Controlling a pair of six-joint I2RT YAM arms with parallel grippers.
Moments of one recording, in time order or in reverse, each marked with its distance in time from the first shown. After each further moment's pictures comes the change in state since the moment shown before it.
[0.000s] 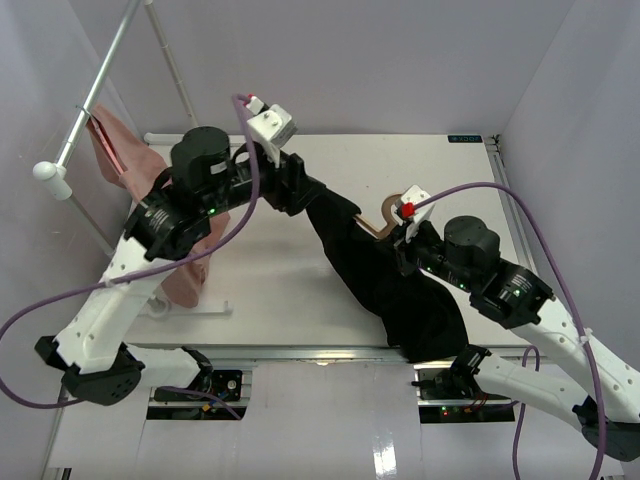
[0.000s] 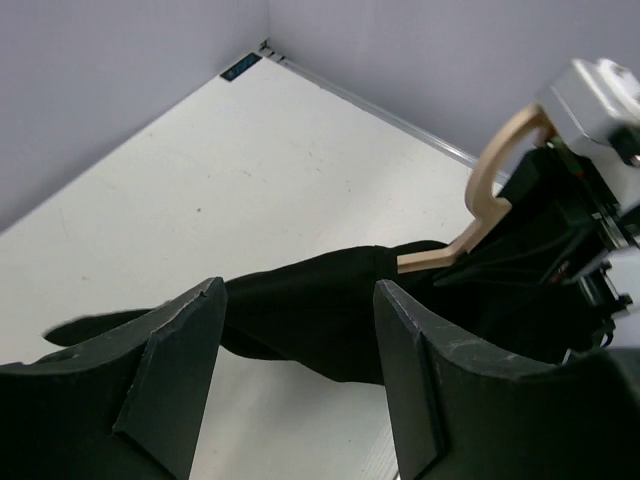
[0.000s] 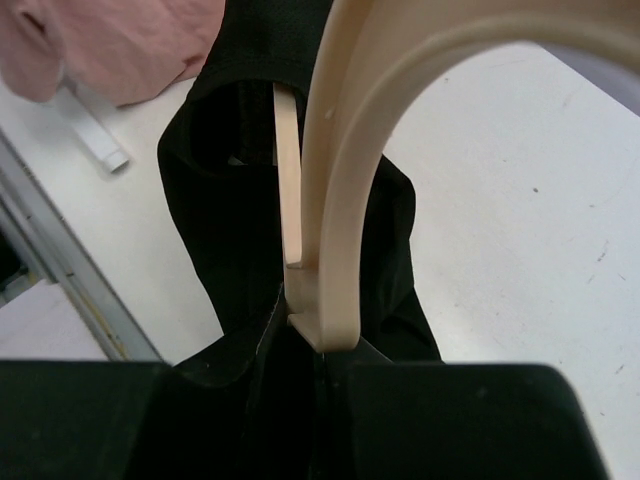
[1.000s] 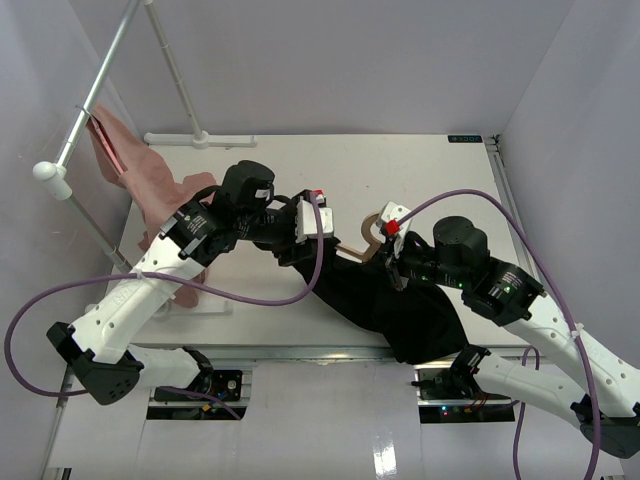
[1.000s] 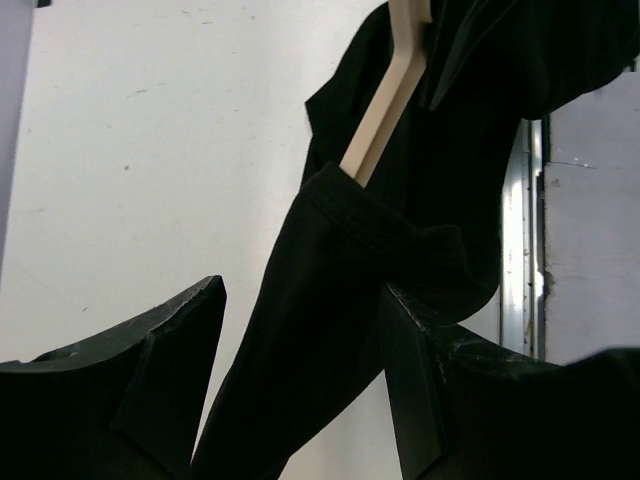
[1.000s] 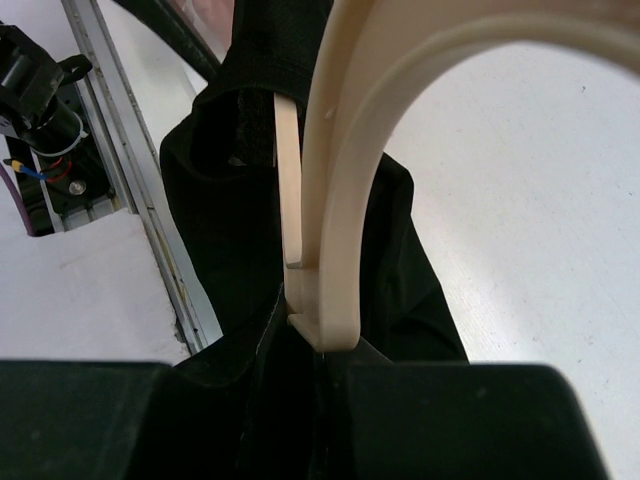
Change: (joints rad) left arm -0.037 -0.007 -0.241 -0.201 0.263 0.721; right arm 0.000 0.024 -0.025 -0.024 -0.277 -0.060
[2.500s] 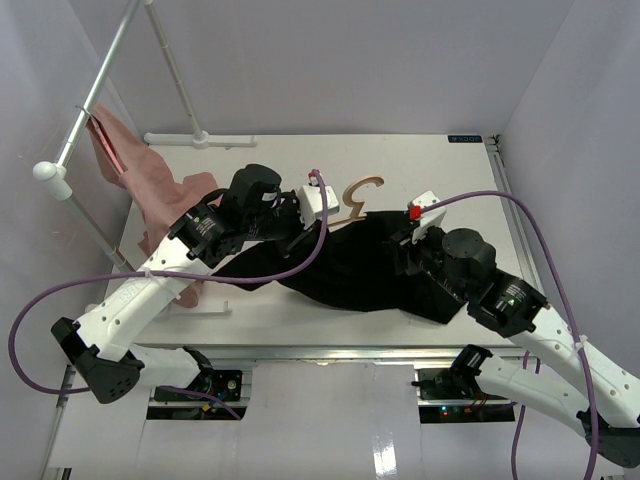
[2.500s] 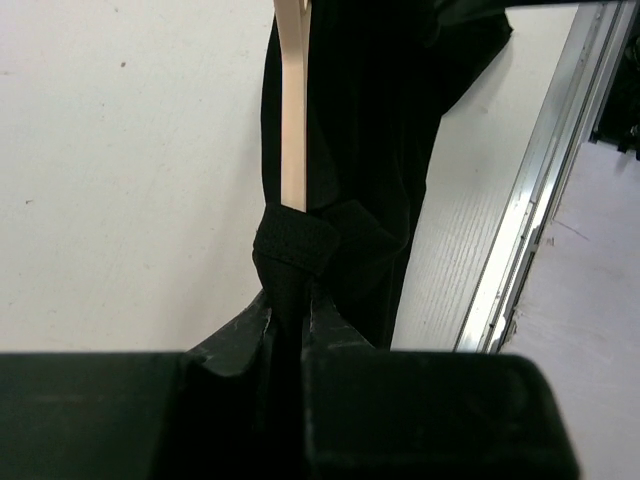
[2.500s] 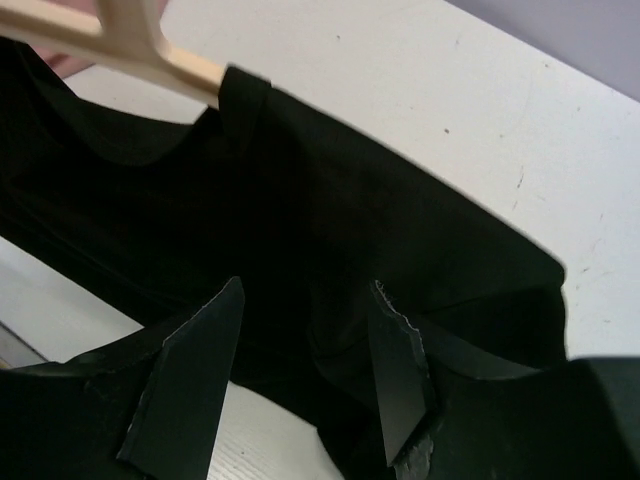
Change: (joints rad) left arm -0.022 0.008 -0.048 0.066 -0.192 -0.320; right arm 0.005 -0.091 -0.105 0.089 0.523 0.095
